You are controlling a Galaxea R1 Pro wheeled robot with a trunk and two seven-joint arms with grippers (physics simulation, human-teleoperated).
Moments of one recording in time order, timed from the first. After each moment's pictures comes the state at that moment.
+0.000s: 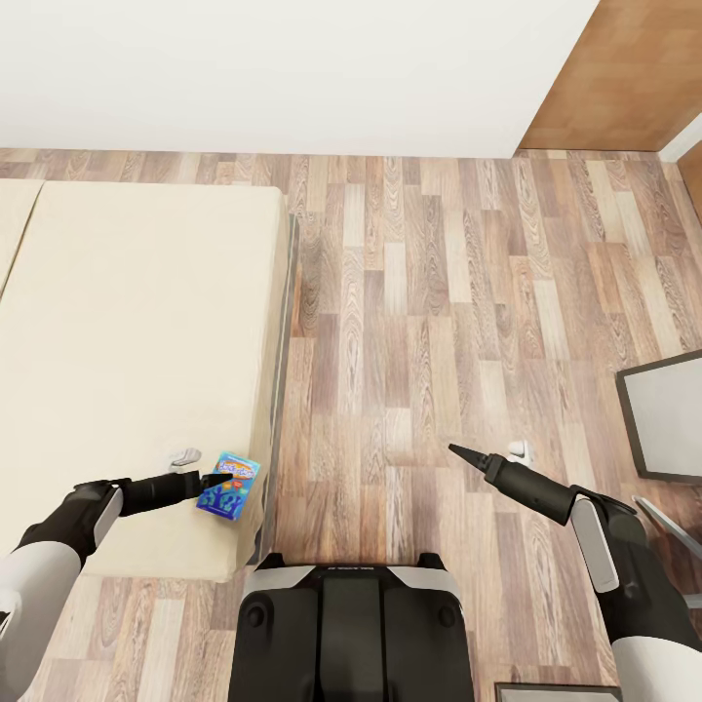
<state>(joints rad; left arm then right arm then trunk) -0.87 0.30 0.25 -0.42 -0.06 0.45 -0.94 -0.53 -0.13 -0.30 -1.20 -0.40 0.80 0.81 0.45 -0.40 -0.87</state>
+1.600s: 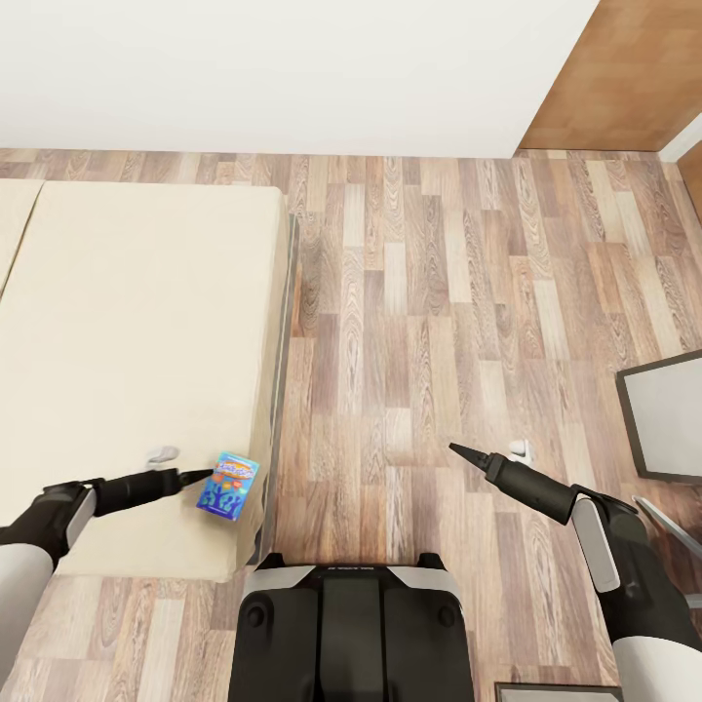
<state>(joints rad) -0.87 0.37 0.27 -0.42 -0.05 0.40 -1.00 -0.53 -0.13 -0.30 -1.21 -0.40 0.80 0.82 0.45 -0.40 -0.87</state>
